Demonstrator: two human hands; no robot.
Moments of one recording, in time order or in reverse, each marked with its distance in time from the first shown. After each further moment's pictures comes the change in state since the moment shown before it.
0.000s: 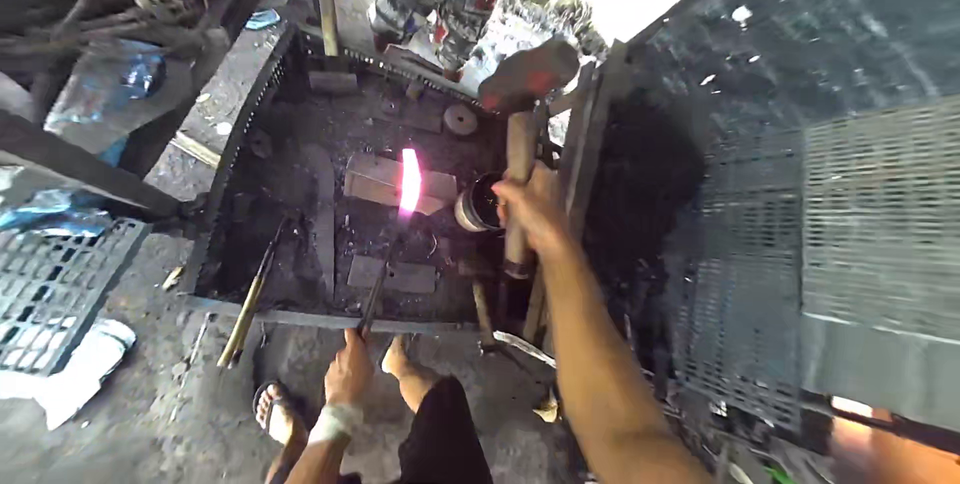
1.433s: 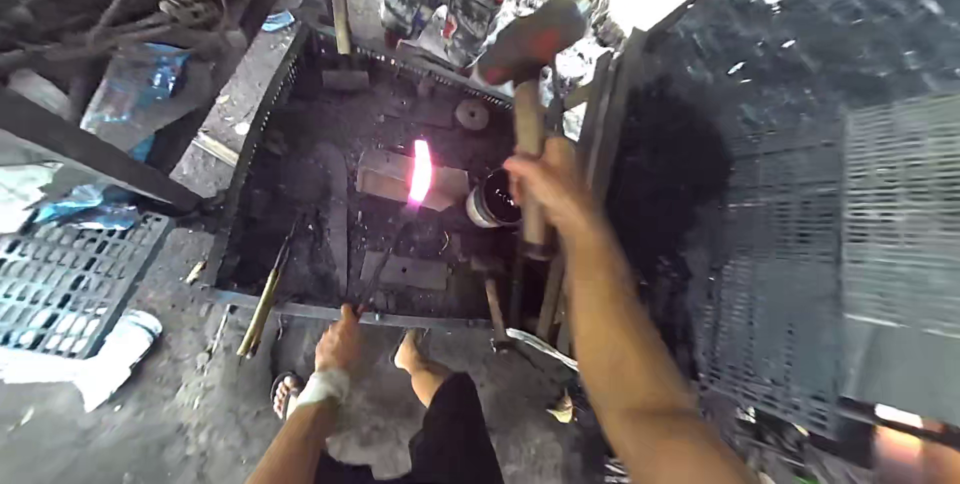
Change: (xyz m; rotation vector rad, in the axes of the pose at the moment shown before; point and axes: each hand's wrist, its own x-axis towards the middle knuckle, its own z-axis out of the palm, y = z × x) left_hand 0.032 -0.018 -0.032 0.103 0.027 0.046; right_hand 0.001 -0.015 -0.006 -0.064 -0.091 -0.076
